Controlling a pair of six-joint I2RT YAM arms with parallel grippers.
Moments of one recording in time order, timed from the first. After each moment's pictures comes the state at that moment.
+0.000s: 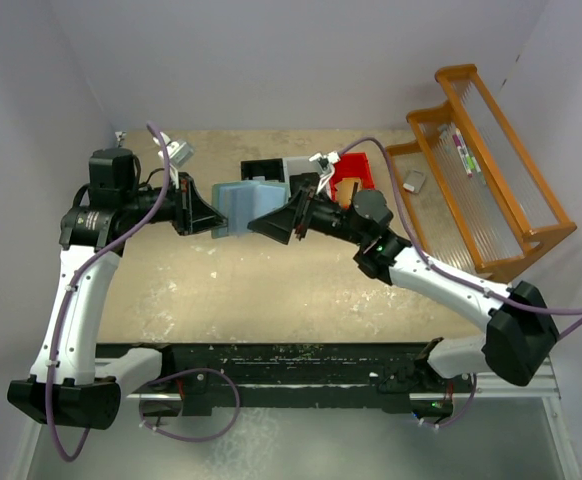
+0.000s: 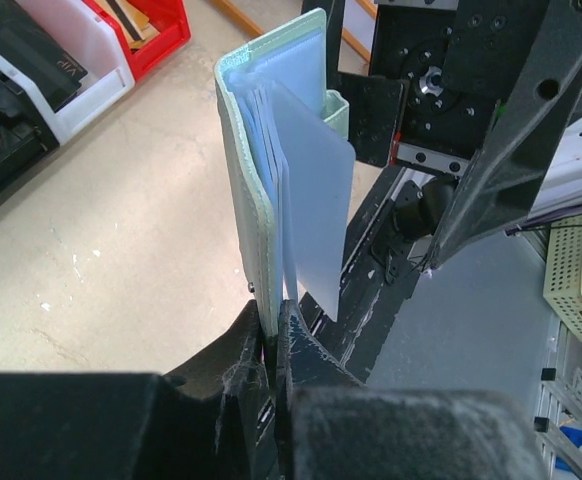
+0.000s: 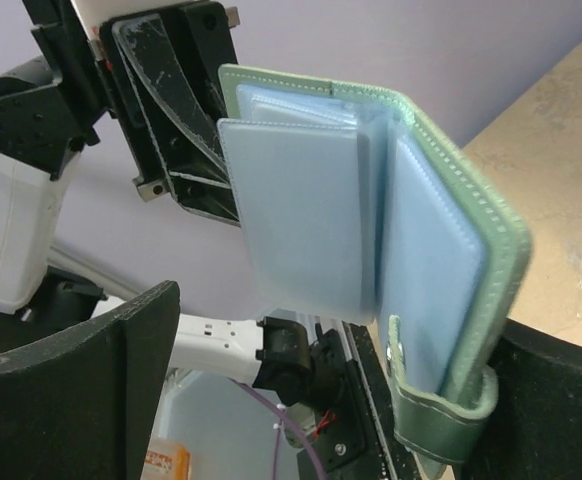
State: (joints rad) left arm -0.08 1.10 1.35 -0.84 1.01 -0.06; right arm 0.76 1.34 0.95 0.58 -0.48 0.88
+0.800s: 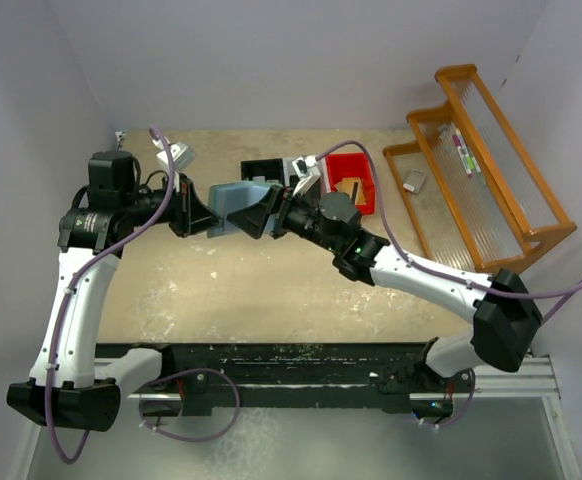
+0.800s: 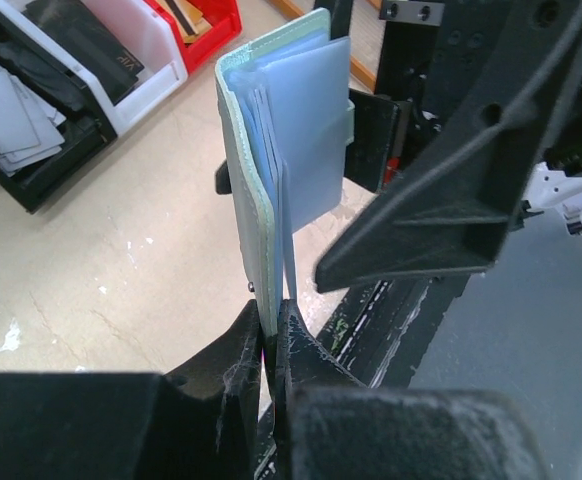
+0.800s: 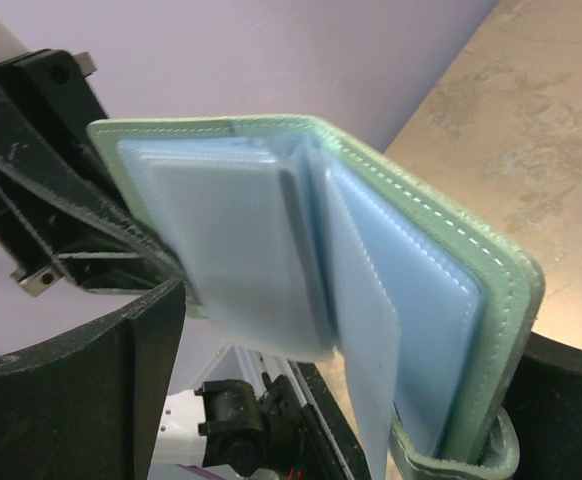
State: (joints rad) left arm -0.08 1.09 1.35 -0.88 0.90 0.03; right arm 0.90 1.45 1.05 0.44 -0.13 0.81
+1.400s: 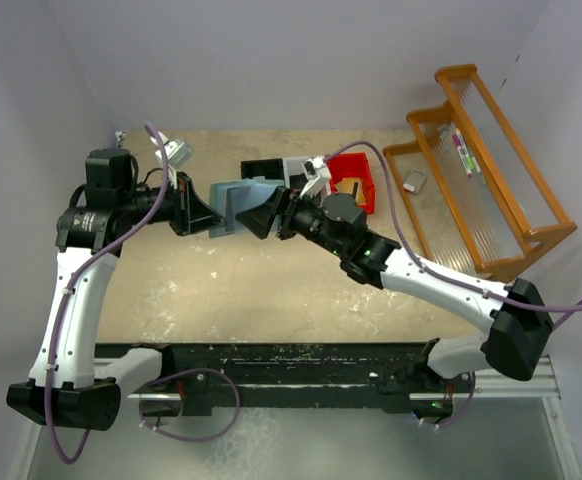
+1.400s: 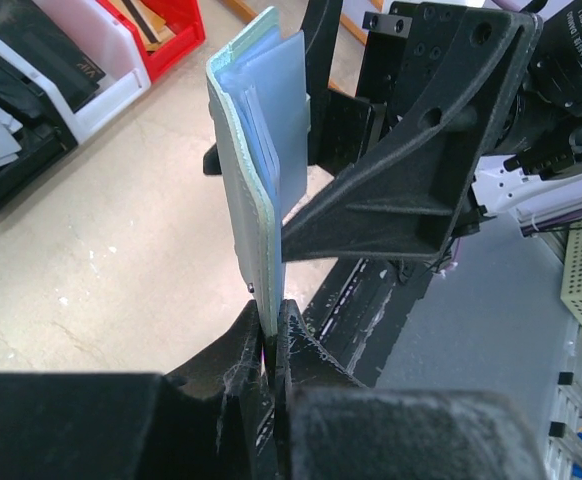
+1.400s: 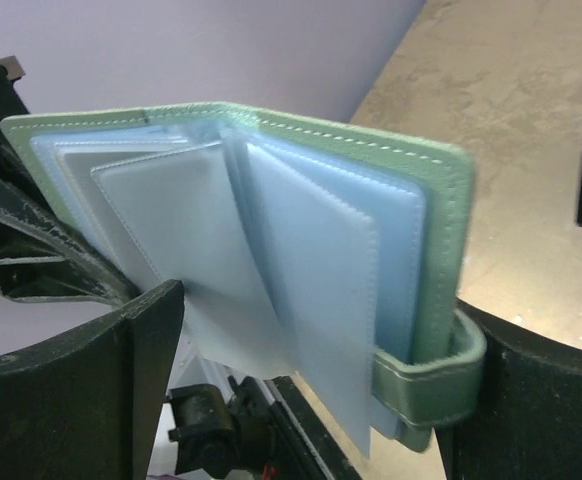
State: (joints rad) left arm -0.08 1.10 1.37 -0.88 0.97 -0.04; right arm 0.90 1.40 1.05 0.31 -0.01 0.77
